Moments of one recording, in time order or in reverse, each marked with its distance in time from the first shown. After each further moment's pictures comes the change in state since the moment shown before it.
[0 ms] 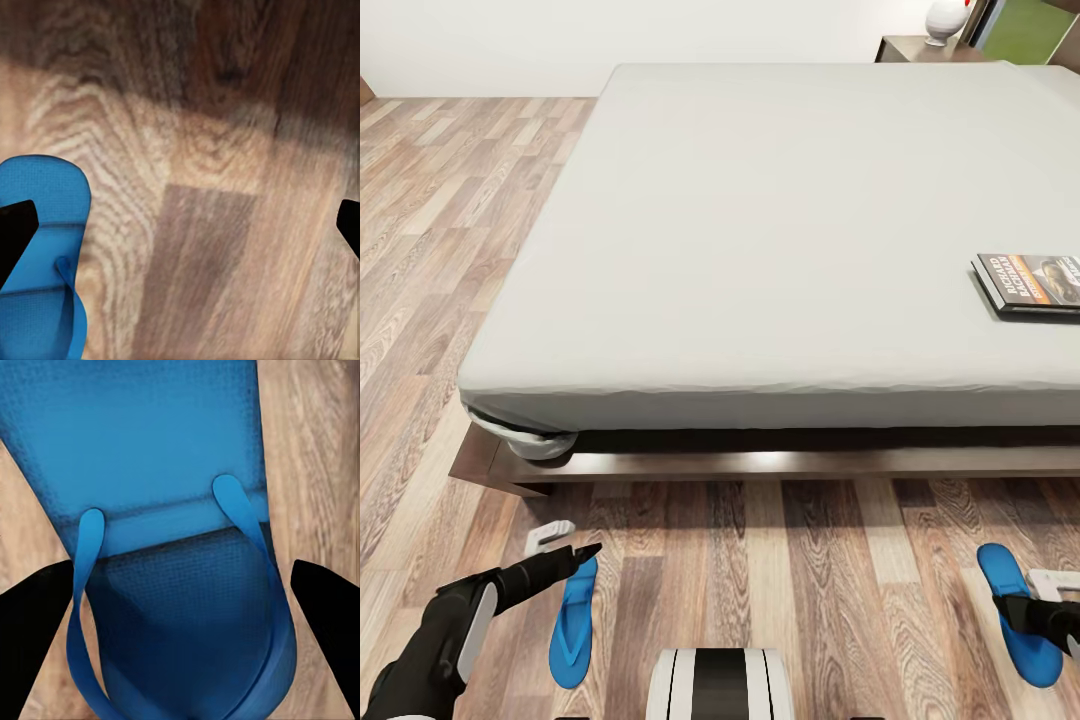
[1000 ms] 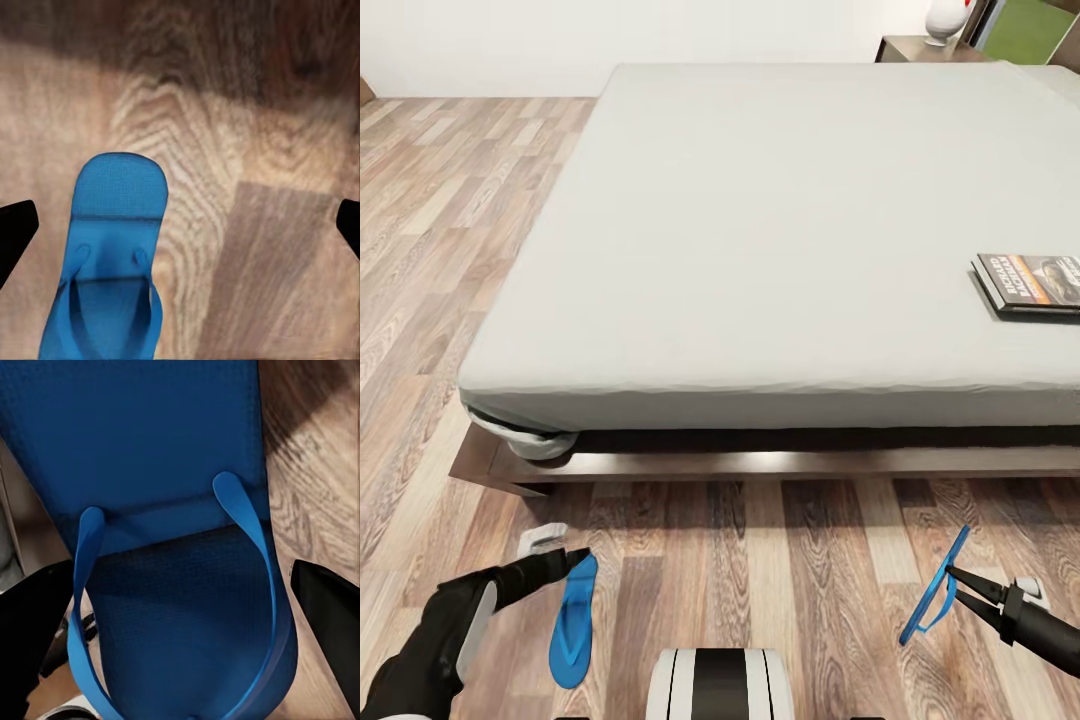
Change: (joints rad) left arm 0.000 0.019 -0.036 -0.004 -0.017 -0.002 0.142; right arm 0.009 -0.070 -0.016 0.210 -0.671 0.308 0.999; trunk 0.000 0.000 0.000
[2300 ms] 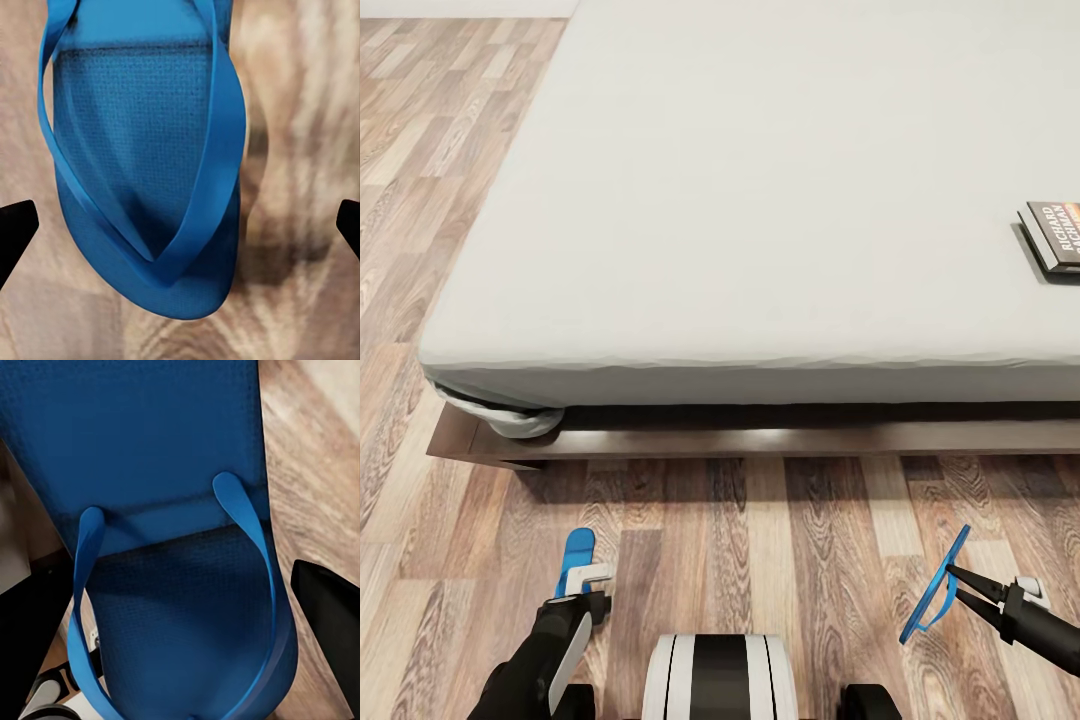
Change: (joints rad) left arm -0.002 -0.167 -0.253 0.208 -0.018 -0.121 0.720; right arm 0.000 -0.001 -0.001 -0.003 -0.006 0.005 0.001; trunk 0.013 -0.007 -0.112
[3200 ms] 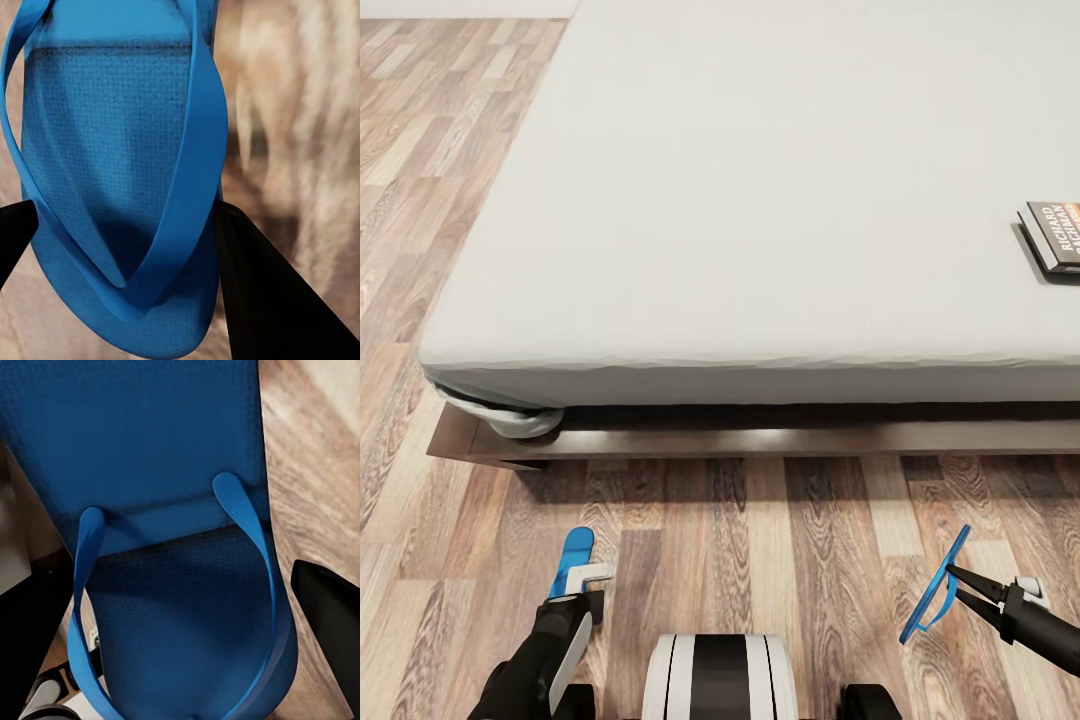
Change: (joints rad) left arm -0.001 -0.001 0.000 -0.002 -0.017 0.002 0.000; right arm 0.000 0.000 0.000 0.000 0.000 0.000 0.000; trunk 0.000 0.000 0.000
